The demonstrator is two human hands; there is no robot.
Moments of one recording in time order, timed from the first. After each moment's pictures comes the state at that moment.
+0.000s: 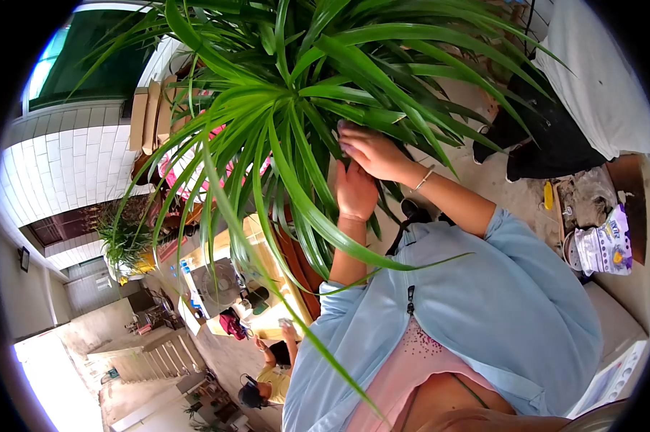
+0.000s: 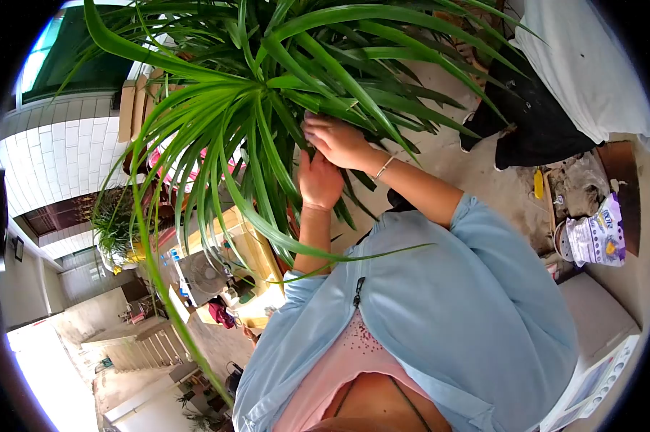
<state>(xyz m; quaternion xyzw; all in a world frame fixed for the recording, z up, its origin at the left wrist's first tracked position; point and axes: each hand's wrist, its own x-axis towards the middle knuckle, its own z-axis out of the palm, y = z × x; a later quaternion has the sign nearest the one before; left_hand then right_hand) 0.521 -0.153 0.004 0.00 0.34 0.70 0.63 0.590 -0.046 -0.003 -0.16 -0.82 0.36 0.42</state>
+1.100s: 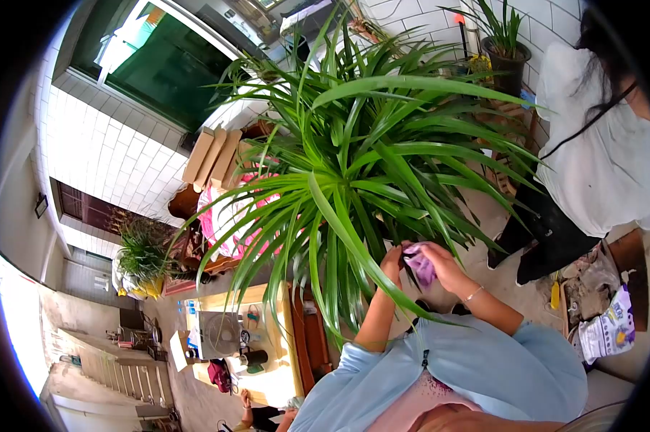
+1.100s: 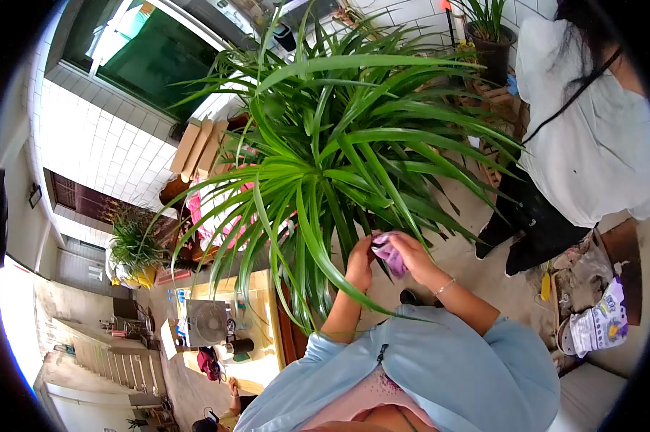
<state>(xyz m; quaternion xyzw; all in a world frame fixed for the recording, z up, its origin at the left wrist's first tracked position) 0.557 -0.143 -0.011 0.10 0.54 0.65 0.53 0.692 -0.077 -0.004 -0.18 -0.43 0.84 0.28</state>
